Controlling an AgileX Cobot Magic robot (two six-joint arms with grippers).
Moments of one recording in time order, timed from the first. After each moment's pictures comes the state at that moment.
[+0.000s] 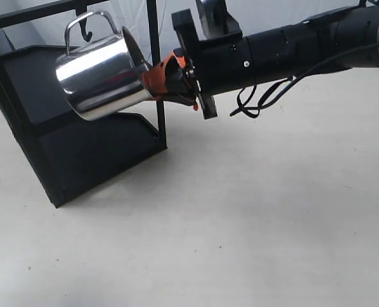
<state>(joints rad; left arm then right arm) 0.02 0.01 0.00 0.00 0.23 -0.02 0.40 1.87 -1.24 1.55 1.20 -0.75</state>
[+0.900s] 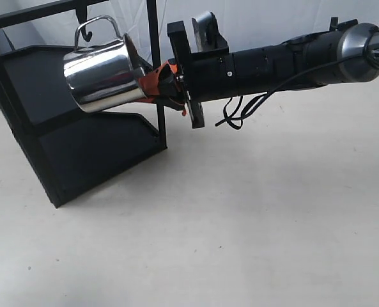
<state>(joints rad) 0.02 0.01 0.00 0.00 0.23 -0.02 0.40 2.02 -1.29 1.68 1.20 -0.74</state>
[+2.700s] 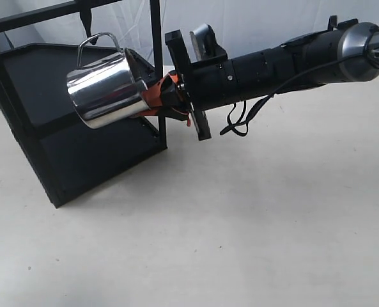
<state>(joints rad) 0.02 0.01 0.00 0.00 0.23 -0.02 0.40 2.02 -1.29 1.57 1.20 -0.59</state>
